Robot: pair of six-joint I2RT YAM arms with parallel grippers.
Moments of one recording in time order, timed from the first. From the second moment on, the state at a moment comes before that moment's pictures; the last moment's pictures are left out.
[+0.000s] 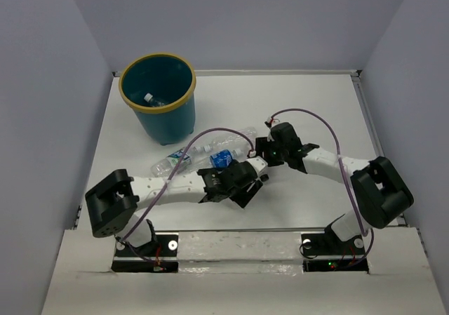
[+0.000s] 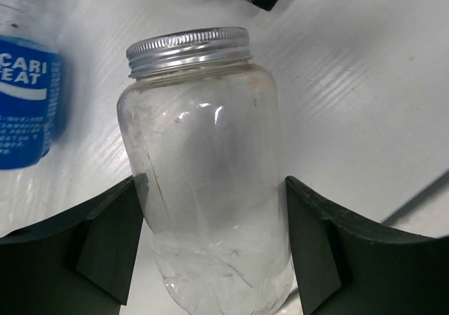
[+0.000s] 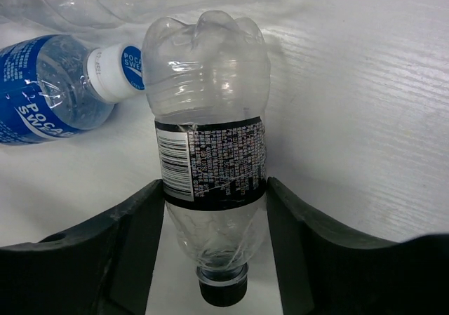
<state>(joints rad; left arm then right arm) -1.17 1.53 0.91 -0.34 -0.26 -0.29 0.56 1.52 0.79 -0.07 -0.13 0.44</state>
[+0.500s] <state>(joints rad) -1.12 0.94 1.08 -0.38 -0.47 -0.37 0.56 1.23 0.62 -0.07 -0.20 0.47</state>
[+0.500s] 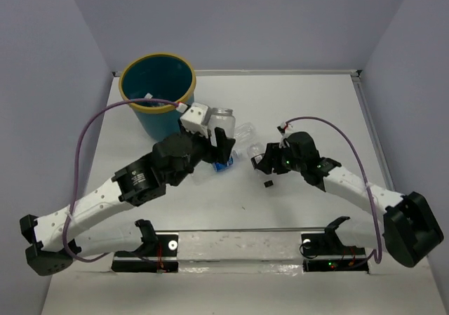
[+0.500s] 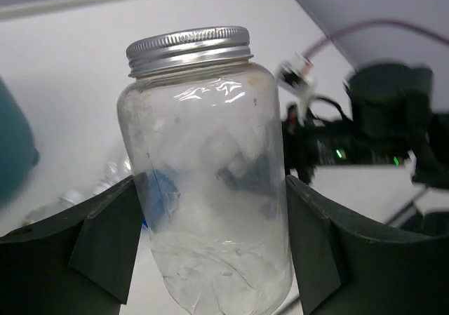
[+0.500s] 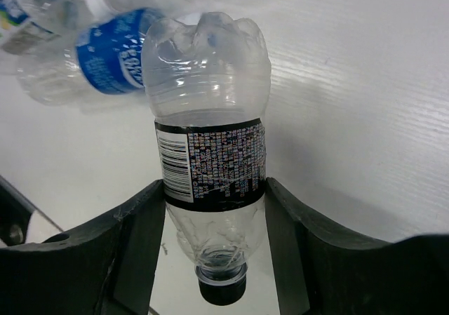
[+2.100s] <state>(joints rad) -0.27 0.54 0.83 -0.67 -0.01 -0.46 0.79 2.25 2.44 0.08 -0.22 0.50</state>
